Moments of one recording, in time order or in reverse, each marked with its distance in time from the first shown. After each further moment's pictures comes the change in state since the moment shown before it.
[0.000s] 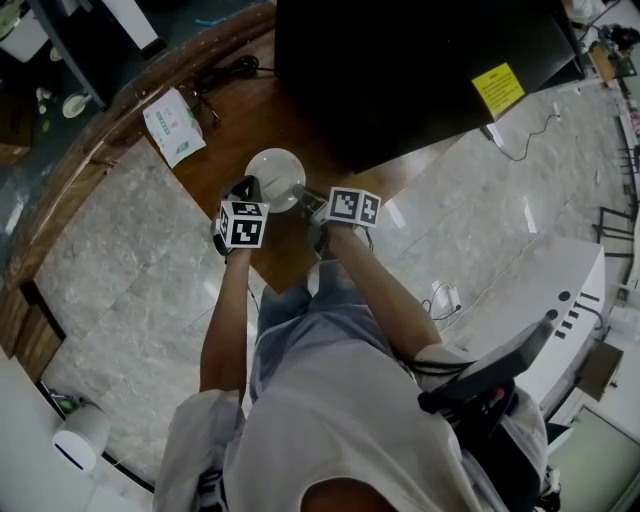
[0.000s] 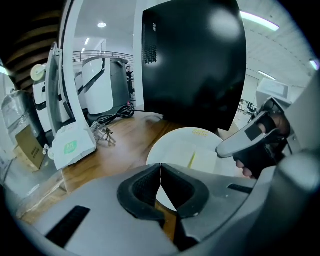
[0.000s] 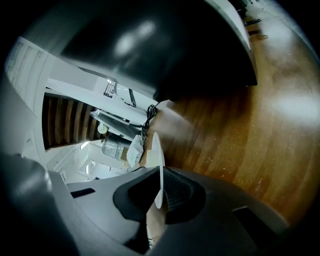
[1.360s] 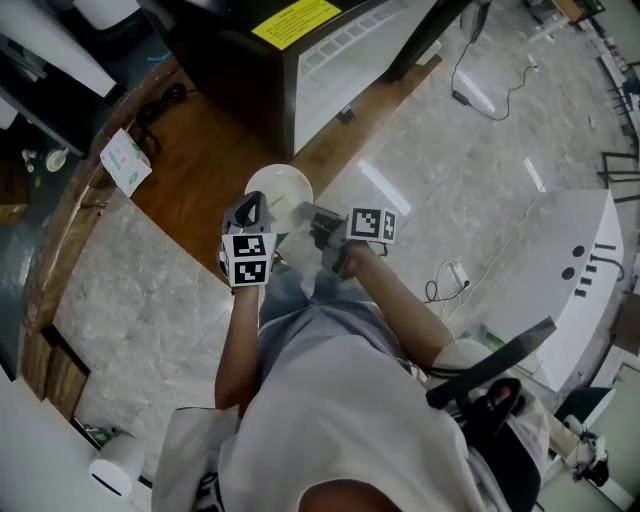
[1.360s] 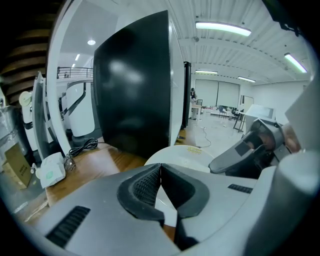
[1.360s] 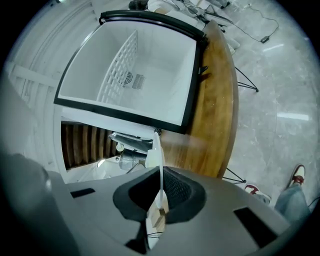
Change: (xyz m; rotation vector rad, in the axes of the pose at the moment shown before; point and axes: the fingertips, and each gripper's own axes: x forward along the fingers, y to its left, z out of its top) left arm -0.064 -0.250 0.082 0.106 -0.177 -0.098; right arm -0.247 -0.055 0.018 0.138 -0.111 0.158
